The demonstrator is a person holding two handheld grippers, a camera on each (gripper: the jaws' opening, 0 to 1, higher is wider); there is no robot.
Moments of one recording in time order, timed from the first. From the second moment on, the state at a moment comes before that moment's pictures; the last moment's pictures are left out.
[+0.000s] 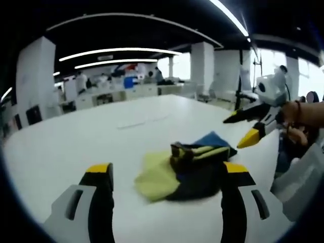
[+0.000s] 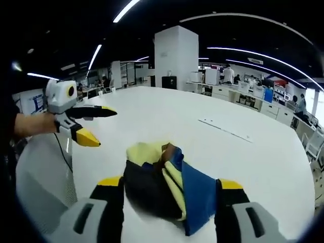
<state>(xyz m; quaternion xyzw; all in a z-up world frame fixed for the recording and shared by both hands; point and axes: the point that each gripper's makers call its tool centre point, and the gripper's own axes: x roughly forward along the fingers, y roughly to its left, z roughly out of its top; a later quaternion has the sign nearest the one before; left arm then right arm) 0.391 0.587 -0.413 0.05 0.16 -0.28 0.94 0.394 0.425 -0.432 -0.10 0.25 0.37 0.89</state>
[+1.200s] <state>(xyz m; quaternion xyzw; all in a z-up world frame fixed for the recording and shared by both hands) 0.411 0.572 -0.445 0.01 0.19 -0.29 0.94 0.456 0.475 -0.503 -0.17 0.29 0.42 0.84</state>
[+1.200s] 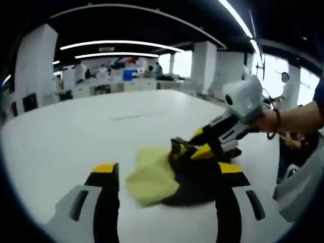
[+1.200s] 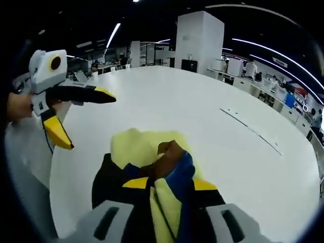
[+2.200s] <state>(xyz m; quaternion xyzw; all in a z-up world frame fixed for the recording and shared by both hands) 0.444 0.485 -0.455 -0.03 0.19 -0.36 0.91 0.477 0.417 -0.463 -0.01 0.27 0.34 0.90</state>
